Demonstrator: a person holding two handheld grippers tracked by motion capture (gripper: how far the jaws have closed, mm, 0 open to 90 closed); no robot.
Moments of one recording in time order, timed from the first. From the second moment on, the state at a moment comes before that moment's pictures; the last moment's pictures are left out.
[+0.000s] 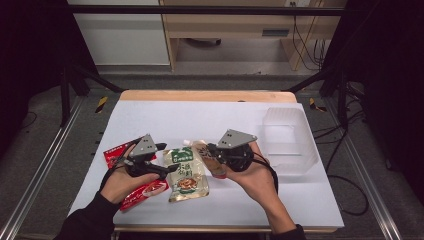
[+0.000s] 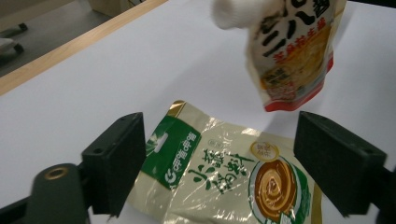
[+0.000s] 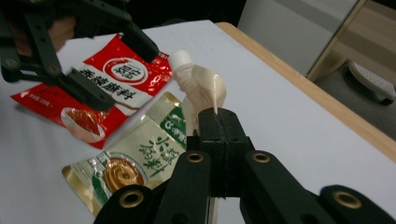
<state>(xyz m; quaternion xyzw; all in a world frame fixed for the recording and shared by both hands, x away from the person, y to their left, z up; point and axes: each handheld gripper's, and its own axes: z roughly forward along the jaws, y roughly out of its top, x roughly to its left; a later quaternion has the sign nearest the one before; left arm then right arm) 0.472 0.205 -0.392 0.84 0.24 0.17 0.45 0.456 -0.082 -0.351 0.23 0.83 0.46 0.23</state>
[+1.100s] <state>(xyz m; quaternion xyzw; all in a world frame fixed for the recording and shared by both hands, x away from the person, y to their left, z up) 0.486 0.173 -0.357 0.84 0.20 0.15 0.48 0.456 -0.072 -0.330 0.21 0.81 0.50 0.22</state>
